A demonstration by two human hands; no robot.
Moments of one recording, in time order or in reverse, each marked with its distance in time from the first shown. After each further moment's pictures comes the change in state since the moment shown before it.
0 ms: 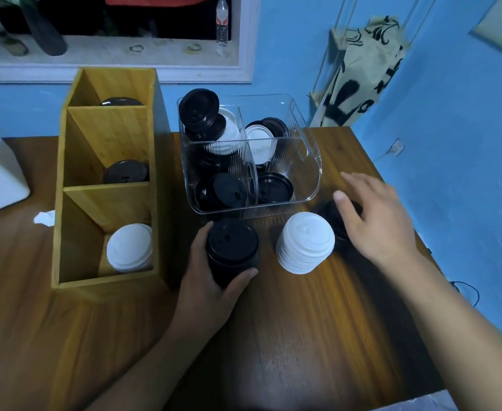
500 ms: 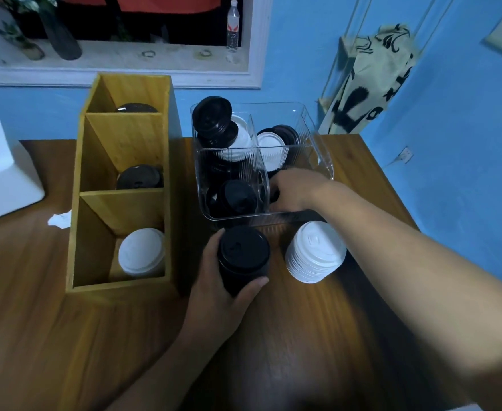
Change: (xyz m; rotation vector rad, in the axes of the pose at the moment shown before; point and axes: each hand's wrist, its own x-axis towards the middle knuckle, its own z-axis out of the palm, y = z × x) left_hand -0.001 0.002 -0.002 -0.006 -0.006 -0.034; right_hand 0.113 -0.106 0.054 -0.314 -0.693 -0.274
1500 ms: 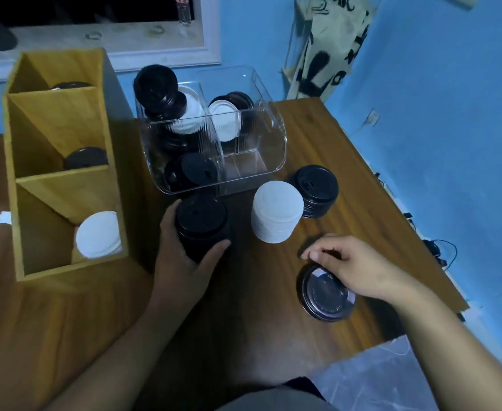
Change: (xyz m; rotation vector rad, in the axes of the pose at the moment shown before) left_hand -0.001 -0.005 0.003 0.099 0.008 0.026; right_hand -0.203 0.066 0.146 0.792 0.179 0.057
